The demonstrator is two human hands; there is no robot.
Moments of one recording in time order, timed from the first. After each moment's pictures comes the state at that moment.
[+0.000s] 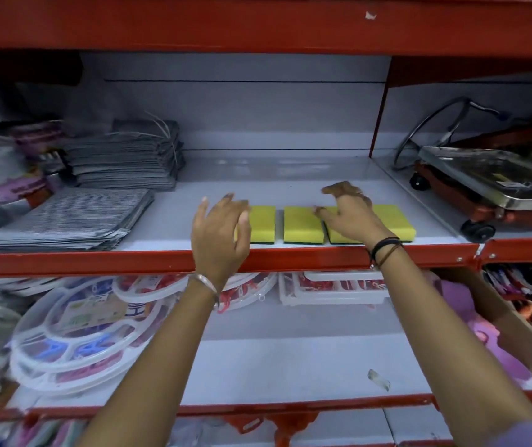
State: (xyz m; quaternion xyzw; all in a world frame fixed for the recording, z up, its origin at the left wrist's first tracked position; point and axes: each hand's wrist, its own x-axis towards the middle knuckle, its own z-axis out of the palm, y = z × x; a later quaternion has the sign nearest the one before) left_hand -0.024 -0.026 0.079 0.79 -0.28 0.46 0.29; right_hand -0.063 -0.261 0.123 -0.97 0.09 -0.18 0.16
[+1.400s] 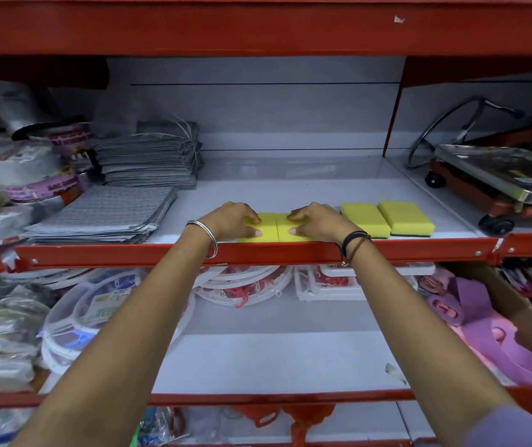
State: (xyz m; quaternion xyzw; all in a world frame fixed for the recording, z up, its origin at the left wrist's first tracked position) left_hand 0.029 0.012 0.118 0.93 -0.35 -0.03 0.13; right_hand -0.049 -0.179 0.120 -0.98 0.03 -0.01 0.21
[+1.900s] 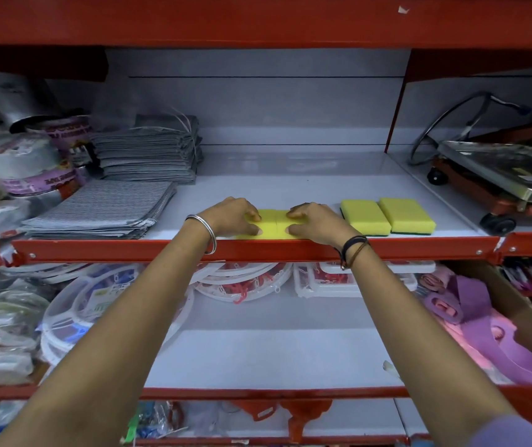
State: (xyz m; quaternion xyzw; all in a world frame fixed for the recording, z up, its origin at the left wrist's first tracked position) left_hand 0.017 0.005 0.128 0.93 -0.33 -0.04 0.12; right_hand -0.055 -0.178 0.112 -0.97 0.03 -0.03 0.25
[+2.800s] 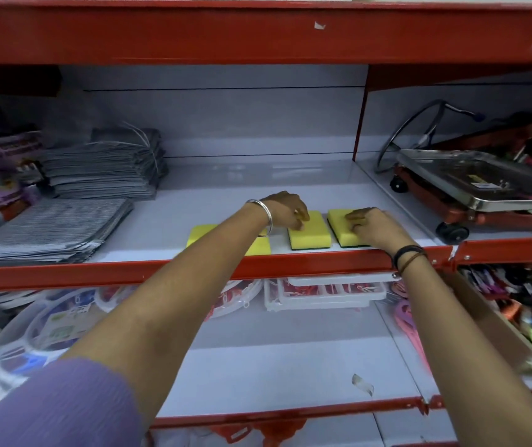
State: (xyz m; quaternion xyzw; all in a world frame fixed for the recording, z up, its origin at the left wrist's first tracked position) left_hand 0.026 -0.170 0.141 0.89 -0.45 -0.05 0.06; right_hand -0.096 -0.340 0.113 -0.94 0.20 -0.09 0.27
